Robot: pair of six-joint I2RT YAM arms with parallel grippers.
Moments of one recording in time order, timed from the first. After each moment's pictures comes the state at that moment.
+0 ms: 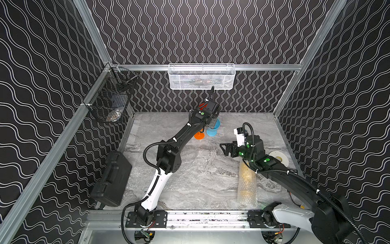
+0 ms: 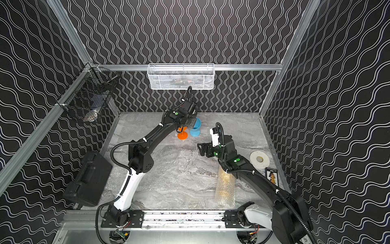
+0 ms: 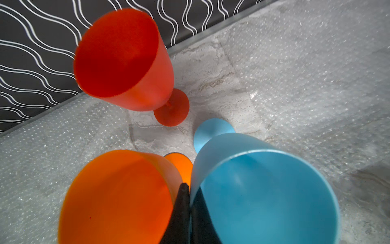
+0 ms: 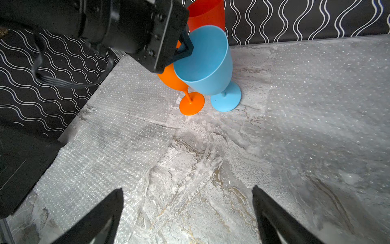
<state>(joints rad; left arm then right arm) -0.55 2.41 2.47 -0.93 -0.26 -0.10 0.48 1.18 0.74 -0.03 -0.12 0.31</state>
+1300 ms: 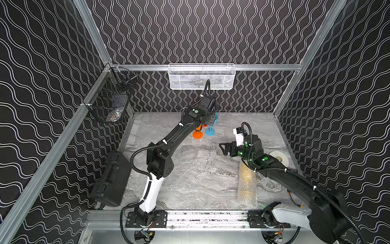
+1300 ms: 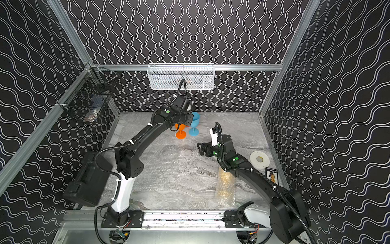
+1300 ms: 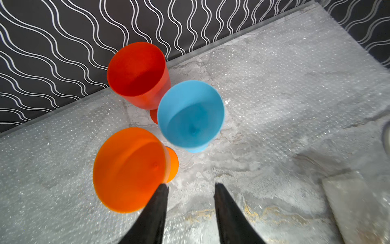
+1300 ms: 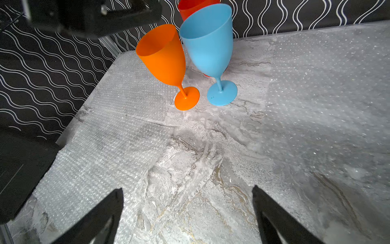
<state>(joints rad) -0.55 2.16 2.25 -0.88 -0.15 -0.14 0.47 1.22 0.76 -0.04 -0.10 0.35</state>
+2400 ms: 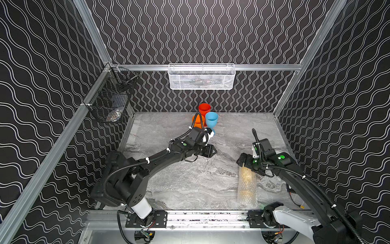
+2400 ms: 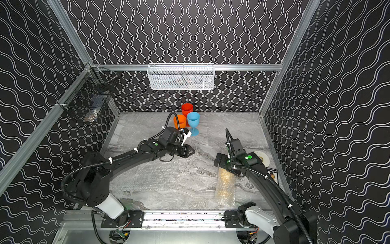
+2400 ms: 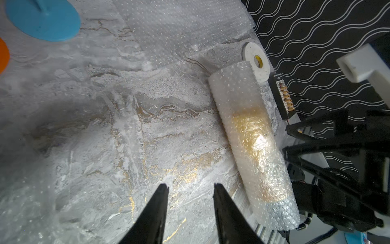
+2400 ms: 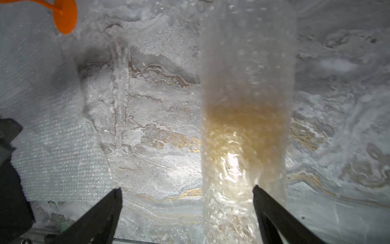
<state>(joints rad) -0.64 1.64 1.18 -0.29 0.37 -0.40 0.36 1.06 0.89 -0.95 -0.03 0.70</state>
